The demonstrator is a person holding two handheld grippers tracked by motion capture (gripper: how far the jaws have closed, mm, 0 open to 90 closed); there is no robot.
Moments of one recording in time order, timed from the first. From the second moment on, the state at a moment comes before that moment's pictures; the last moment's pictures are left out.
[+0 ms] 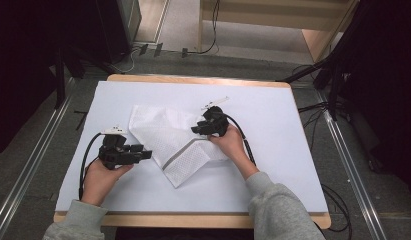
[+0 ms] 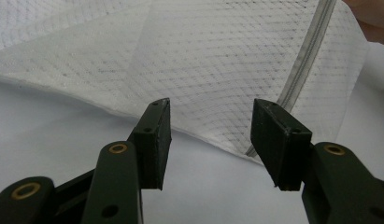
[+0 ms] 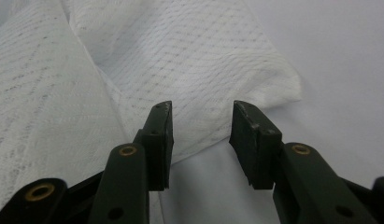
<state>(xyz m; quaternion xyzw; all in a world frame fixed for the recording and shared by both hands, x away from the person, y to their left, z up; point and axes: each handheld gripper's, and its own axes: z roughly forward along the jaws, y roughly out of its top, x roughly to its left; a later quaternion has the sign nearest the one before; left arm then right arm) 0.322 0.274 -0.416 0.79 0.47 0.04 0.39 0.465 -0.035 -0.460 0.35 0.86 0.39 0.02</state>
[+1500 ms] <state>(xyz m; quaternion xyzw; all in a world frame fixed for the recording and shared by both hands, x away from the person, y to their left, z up) 0.324 0.275 -0.420 0.78 0.48 0.04 0.40 0.466 -0.018 -0.466 0.35 0.86 0.37 0.06</state>
